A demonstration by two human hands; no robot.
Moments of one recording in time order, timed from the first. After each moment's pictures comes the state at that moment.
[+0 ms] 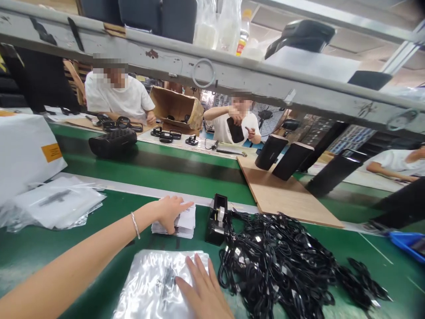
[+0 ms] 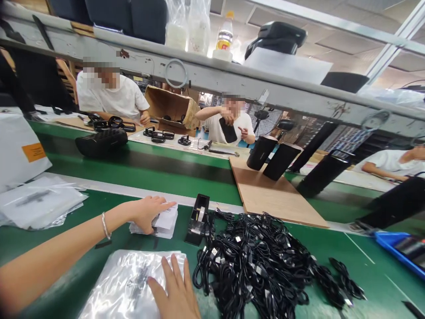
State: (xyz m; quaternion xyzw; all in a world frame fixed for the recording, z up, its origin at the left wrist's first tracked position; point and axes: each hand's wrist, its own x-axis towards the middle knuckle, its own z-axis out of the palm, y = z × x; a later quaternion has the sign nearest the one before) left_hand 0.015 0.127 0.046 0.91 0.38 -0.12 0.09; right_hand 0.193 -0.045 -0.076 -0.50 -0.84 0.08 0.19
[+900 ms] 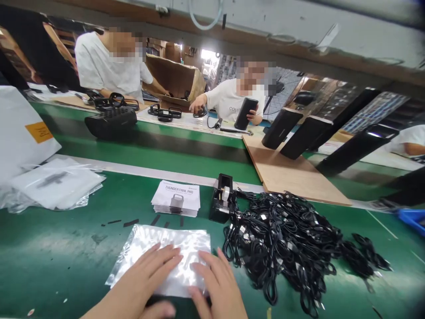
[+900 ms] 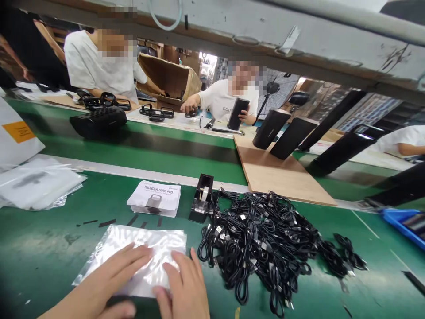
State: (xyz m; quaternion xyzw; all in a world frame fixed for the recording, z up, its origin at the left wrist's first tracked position) left_hand -0.024 -0.049 -0.016 0.89 0.39 0.15 0.17; right_hand 0.191 -0.073 -0.043 -0.47 -0.83 -0.03 0.29
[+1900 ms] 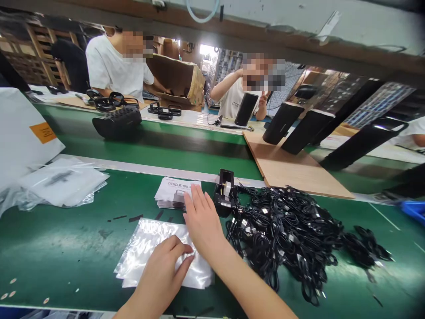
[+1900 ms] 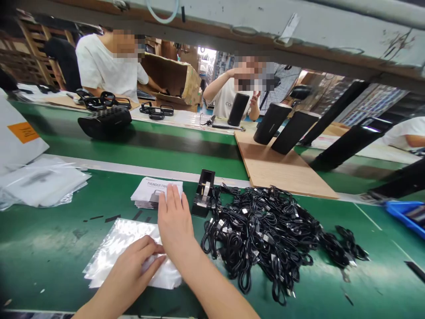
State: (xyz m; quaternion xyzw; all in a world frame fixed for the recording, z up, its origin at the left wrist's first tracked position) left_hand 0.021 -0.042 -0.012 0.78 0.53 0.19 0.28; right_hand 0.146 0.017 0.010 -0.51 -0.84 -0.05 0.16
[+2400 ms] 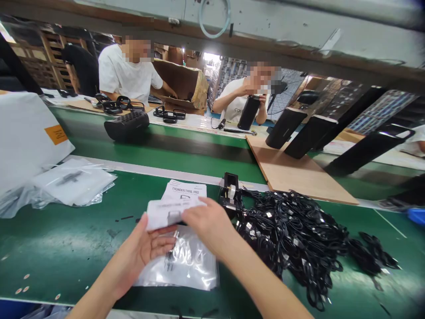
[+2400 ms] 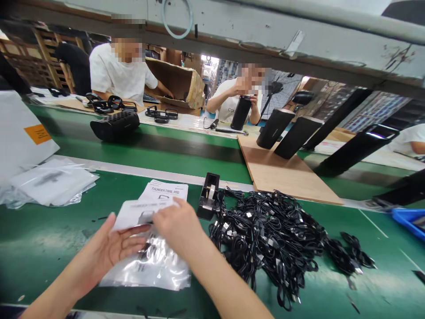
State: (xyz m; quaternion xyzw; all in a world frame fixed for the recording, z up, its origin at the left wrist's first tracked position) left_hand -0.033 -0.018 0.013 0.27 0.49 0.42 0.71; right_hand 0.152 0.023 0.043 -0.40 -0.91 0.03 0.10
